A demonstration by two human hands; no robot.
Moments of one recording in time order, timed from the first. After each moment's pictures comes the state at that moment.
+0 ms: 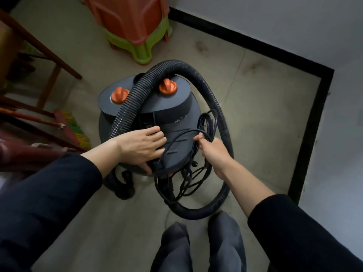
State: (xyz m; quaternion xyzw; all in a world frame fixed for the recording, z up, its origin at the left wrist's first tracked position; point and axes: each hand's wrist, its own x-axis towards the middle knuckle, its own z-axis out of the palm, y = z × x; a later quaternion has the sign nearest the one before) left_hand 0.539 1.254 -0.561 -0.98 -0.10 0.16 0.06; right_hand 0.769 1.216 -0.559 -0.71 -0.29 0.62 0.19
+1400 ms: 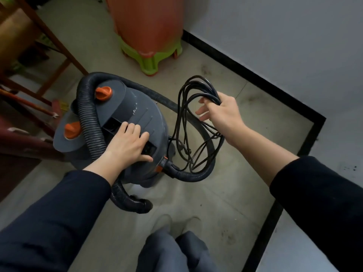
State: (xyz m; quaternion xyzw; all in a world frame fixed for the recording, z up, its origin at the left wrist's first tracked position) left_hand 0.620 1.248 -0.563 -0.81 -0.56 0.16 0.02; right_hand 0.857 1.342 -0.467 -0.62 -0.53 0.52 0.26
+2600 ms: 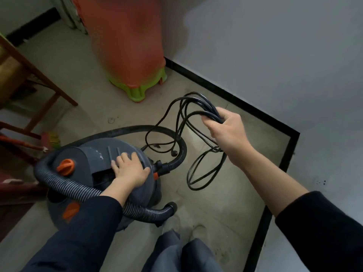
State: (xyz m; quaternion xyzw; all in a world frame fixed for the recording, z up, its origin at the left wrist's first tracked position) left_hand 0.666 1.315 -0.518 -0.50 -0.81 0.15 -0.28; right_hand 0.883 1.389 -0.372 -0.58 -0.55 0.50 0.32
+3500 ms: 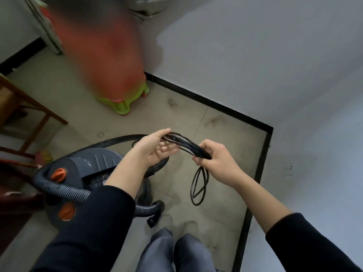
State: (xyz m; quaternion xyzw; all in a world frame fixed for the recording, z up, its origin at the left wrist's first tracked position) left_hand 0.793 1.354 -0.356 -0.06 -0.56 -0.34 -0.75; right_hand 0.988 1.310 -0.345 -0.59 -0.61 0.48 0.22
